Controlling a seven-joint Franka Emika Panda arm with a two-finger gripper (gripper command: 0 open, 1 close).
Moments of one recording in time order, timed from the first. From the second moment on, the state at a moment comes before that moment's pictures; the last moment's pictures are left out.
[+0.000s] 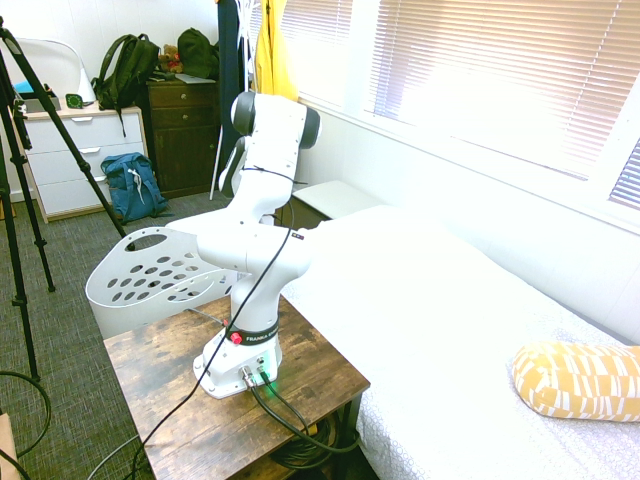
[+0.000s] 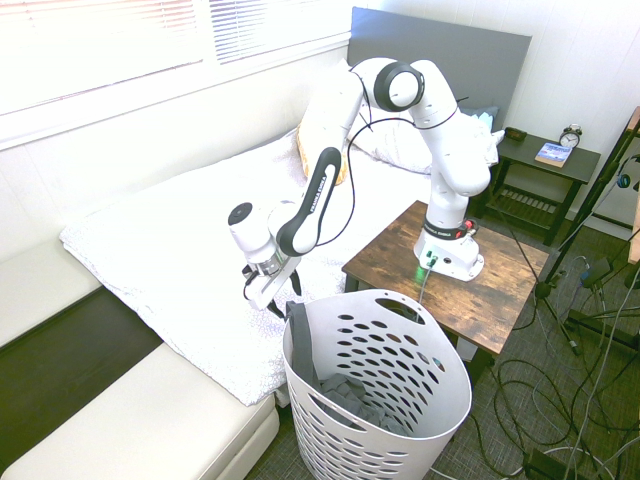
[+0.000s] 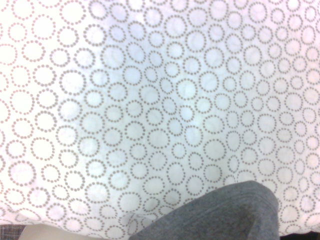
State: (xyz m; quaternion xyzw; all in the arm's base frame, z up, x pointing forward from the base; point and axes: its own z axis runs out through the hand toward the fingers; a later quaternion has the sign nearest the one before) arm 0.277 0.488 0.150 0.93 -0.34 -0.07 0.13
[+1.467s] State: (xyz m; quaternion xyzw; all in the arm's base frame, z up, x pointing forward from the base) arm 0.269 0.478 0.196 0.92 -0.35 -0.11 0.10
